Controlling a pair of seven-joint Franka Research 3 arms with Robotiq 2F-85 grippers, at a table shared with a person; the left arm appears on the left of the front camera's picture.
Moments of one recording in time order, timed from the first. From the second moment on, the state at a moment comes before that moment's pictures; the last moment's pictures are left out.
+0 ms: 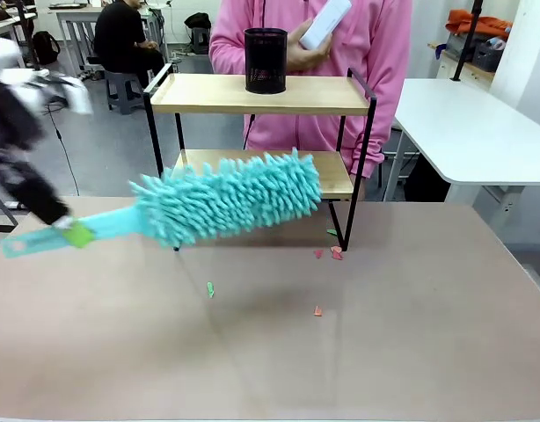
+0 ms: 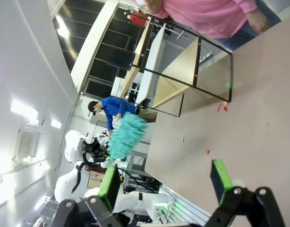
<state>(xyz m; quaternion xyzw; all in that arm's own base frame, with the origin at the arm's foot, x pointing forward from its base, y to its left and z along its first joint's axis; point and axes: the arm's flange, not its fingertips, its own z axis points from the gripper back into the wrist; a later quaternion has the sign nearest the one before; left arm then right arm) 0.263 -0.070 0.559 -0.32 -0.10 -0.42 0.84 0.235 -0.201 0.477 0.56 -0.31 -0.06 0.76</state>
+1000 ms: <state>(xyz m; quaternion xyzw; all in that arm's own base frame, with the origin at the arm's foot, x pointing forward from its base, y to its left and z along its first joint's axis) 0.269 0.123 0.494 -0.56 -0.14 0.07 0.81 0.235 -0.201 0.477 0.56 -0.31 -0.06 0.76</state>
